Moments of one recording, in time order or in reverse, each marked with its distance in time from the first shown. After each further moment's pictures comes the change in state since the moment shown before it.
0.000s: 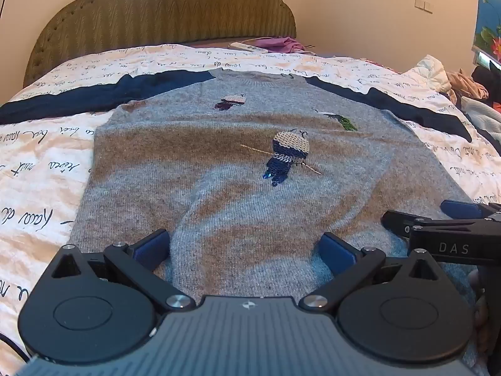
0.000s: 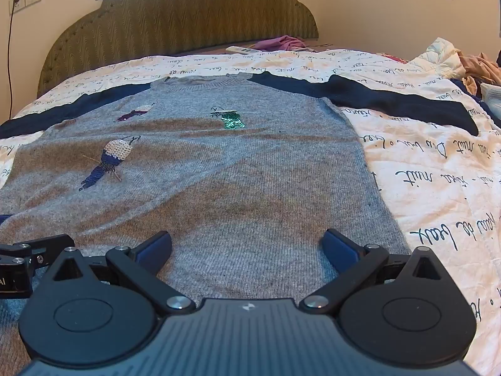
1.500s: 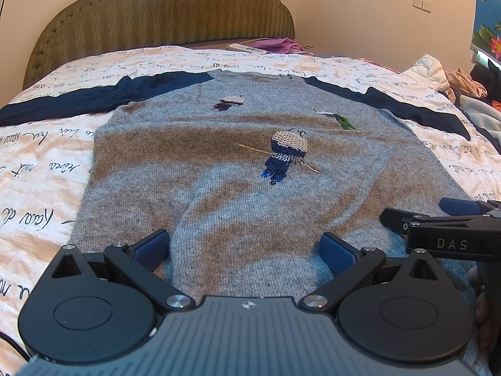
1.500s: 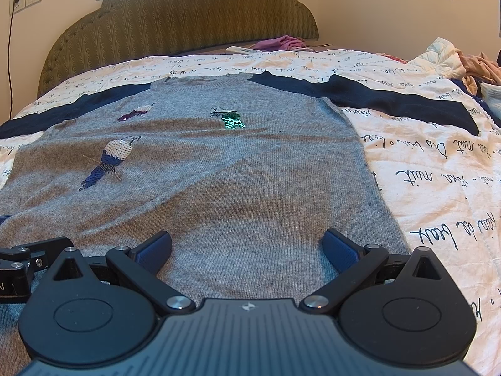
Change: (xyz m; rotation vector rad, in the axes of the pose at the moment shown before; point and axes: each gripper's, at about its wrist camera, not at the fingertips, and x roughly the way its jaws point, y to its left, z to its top) left arm -0.001 0.000 -0.001 0.007 -0.004 0.002; right arm 0.000 0.001 0.000 -0.001 0.002 0.000
